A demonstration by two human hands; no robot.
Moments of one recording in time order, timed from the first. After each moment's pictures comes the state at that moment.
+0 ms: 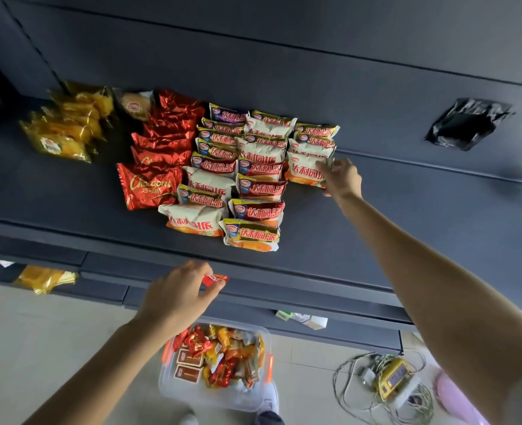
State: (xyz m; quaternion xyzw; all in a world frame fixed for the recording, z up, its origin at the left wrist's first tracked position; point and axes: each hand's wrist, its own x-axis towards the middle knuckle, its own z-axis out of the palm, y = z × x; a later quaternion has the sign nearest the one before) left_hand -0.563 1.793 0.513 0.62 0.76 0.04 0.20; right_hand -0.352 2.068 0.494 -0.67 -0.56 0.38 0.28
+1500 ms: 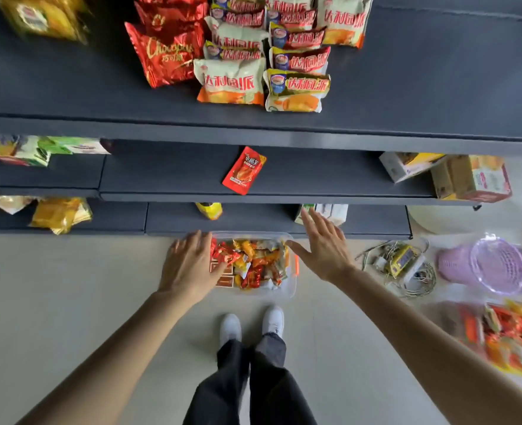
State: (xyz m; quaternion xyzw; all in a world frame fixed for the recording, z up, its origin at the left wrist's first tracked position) left_hand -0.620 1.630 0.402 0.66 0.72 -0.12 0.20; right_hand -0.369 1.698 0.379 -0.57 -0.78 0.23 -0.09
